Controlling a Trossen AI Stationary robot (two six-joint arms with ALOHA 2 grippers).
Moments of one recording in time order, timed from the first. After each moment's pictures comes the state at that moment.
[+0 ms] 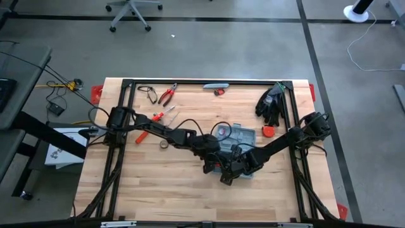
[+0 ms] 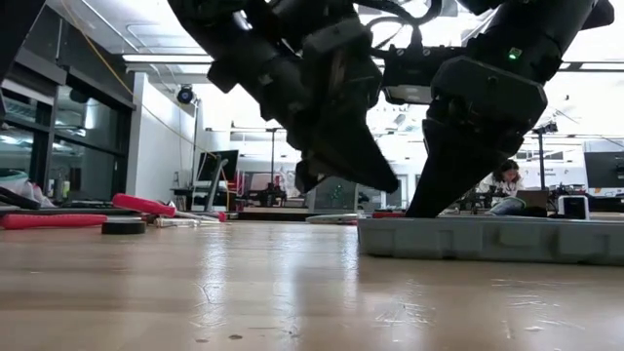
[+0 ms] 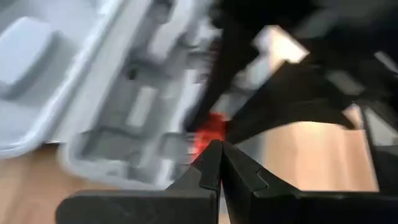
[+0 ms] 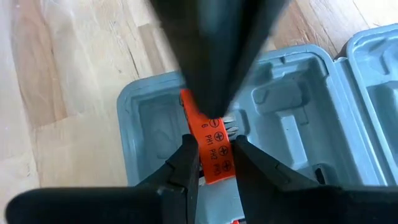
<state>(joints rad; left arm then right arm) -0.14 2.01 1.21 0.07 0.20 -0.46 0.43 1.84 1.04 -0.34 0.33 0.70</state>
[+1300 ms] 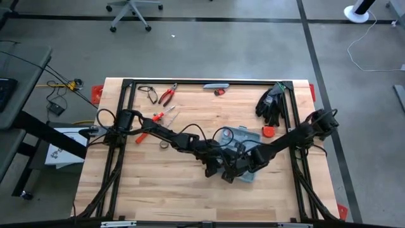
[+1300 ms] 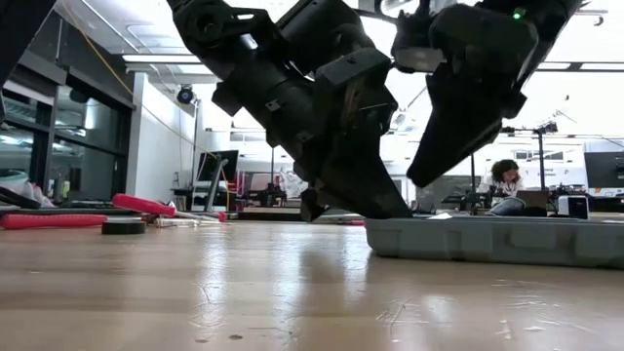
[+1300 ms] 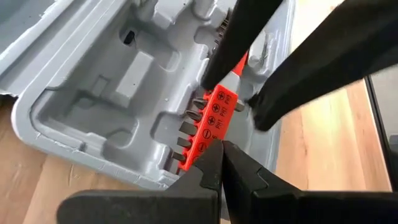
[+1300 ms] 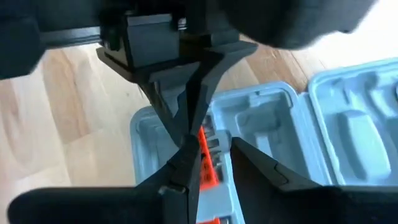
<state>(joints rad) -0.15 2.15 1.21 0.09 0.20 -0.49 0.44 1.73 1.05 -0.42 0.36 0.78</state>
